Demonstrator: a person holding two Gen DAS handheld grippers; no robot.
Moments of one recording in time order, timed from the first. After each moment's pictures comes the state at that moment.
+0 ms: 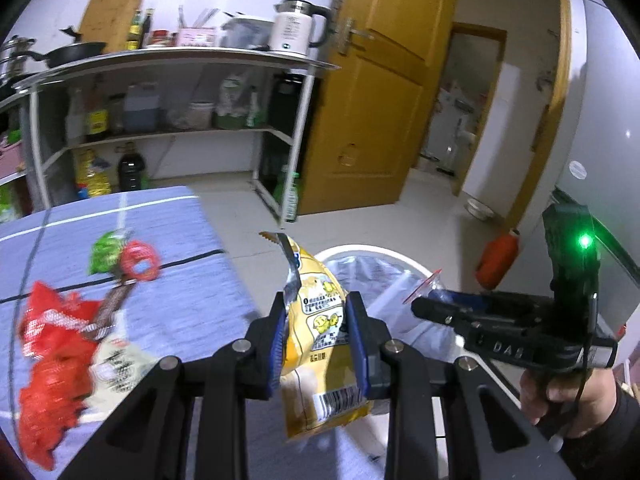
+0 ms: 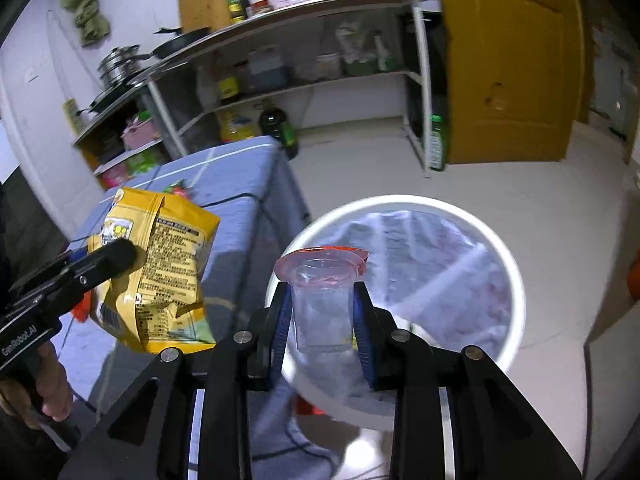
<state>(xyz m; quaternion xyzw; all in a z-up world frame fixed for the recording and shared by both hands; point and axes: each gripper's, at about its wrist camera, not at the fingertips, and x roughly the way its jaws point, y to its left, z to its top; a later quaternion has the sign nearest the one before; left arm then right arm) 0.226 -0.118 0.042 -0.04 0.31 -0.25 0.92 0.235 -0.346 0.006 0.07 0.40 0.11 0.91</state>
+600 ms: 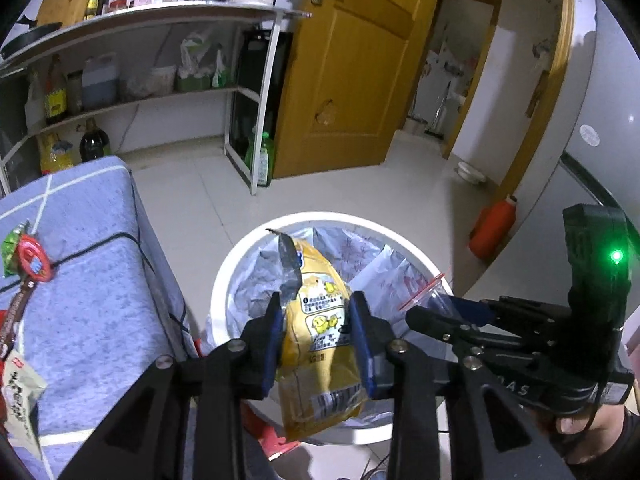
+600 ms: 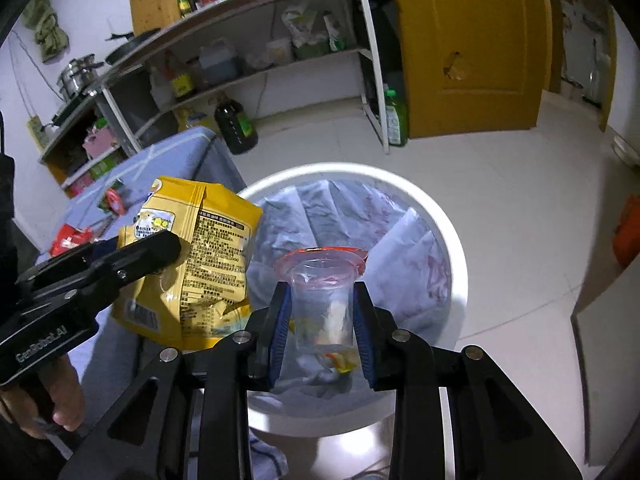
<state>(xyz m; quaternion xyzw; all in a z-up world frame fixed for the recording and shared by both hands) 0.275 -0.203 -0.002 -0.01 0.37 -0.27 0.89 0.251 -0.395 -0.037 0.07 0.43 0.06 0.90</state>
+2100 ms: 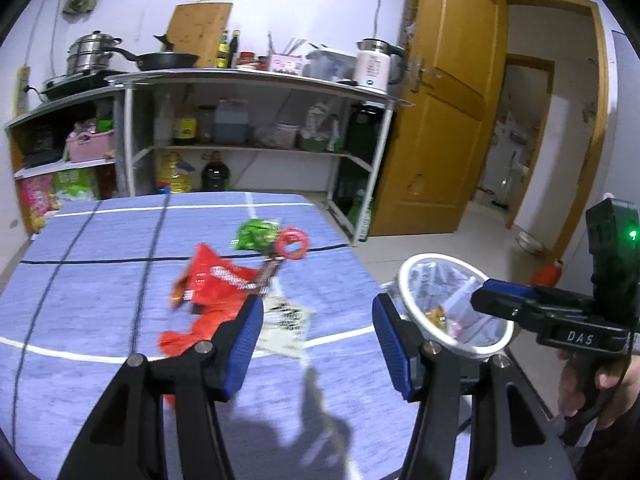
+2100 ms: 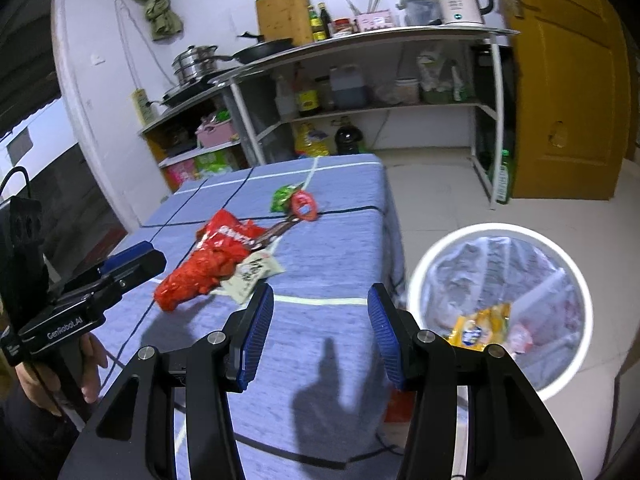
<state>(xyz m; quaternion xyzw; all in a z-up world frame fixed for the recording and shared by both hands) 0.158 0.025 0.045 -0.06 0.27 -0.12 0.95 0.182 -0.232 0.038 0.04 0.35 0.23 0.91</state>
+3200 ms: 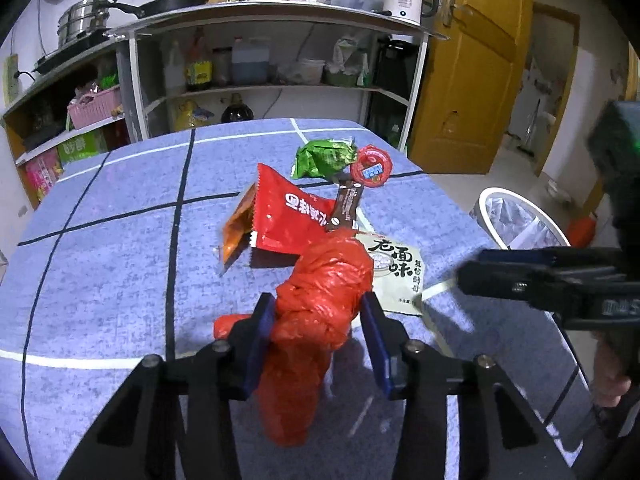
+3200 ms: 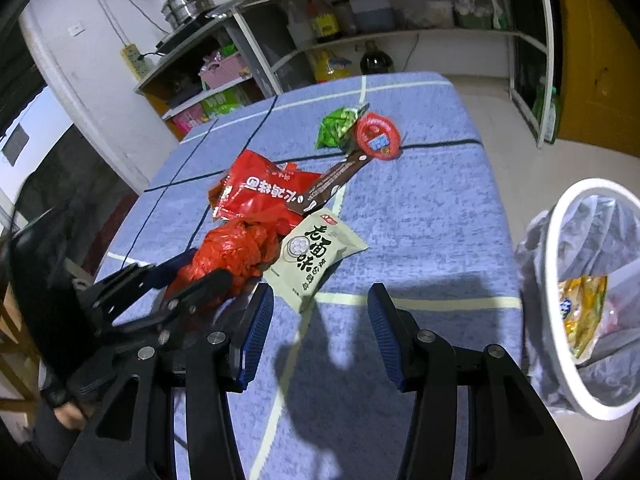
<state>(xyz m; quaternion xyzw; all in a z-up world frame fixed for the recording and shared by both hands) 0.206 0.067 -0.022 -0.02 0.37 -0.10 0.92 0.252 -0.125 -0.020 0.06 0.48 0.25 0.84</state>
